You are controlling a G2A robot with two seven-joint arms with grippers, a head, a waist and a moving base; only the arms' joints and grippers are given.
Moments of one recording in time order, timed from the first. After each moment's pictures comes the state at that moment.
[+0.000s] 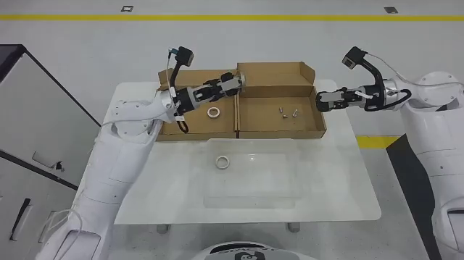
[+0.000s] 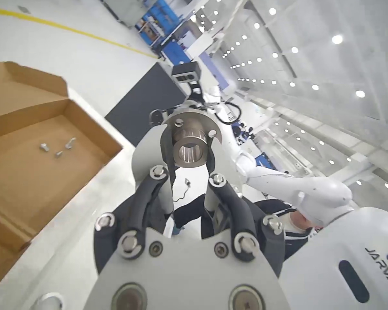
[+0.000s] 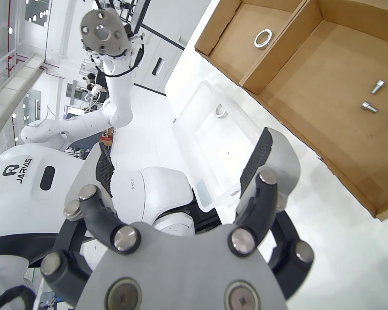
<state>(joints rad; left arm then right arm) 1.09 -1.20 -1.22 -1.57 -0.14 -0.30 -0.88 -0.94 -0.88 1.33 -1.26 0.39 -0.29 1.53</state>
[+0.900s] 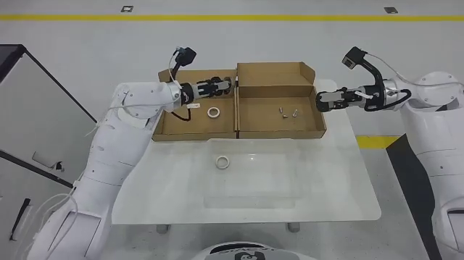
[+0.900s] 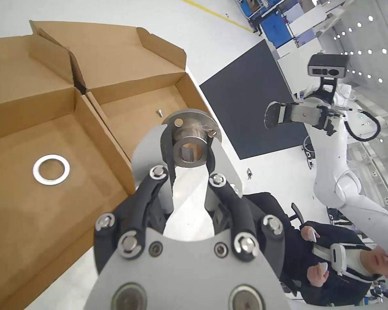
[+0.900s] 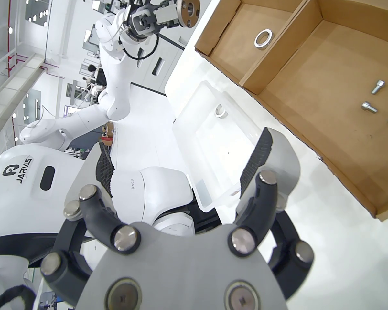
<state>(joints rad) 0.93 -1.19 -1.13 -1.37 0.25 -0.06 -0.86 -0.94 -0.88 1.33 -1.26 0.39 -0.29 1.53</state>
